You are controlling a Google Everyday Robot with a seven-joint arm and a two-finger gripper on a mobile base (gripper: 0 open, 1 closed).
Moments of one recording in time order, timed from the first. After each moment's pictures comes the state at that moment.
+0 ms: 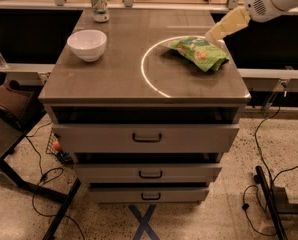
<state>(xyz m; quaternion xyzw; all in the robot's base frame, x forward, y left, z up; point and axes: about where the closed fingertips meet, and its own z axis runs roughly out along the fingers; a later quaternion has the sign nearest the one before) 0.697 -0.230 0.991 -0.35 0.83 0.01 0.43</state>
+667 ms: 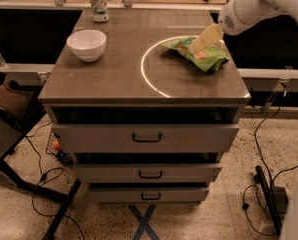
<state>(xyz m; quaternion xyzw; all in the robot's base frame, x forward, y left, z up) 0.746 -0.210 0.929 -0.35 0.85 0.00 0.39</state>
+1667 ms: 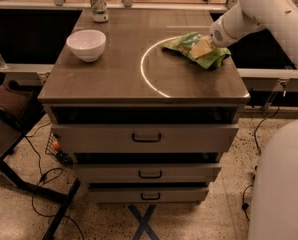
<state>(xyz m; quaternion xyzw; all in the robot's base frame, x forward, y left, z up) 0.780 -0.201 0.863 -0.33 0.88 0.05 0.35</state>
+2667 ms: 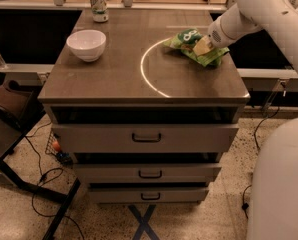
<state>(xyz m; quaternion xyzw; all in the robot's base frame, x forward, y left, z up) 0.782 -0.197 0.858 -0.33 0.88 0.05 0.35</state>
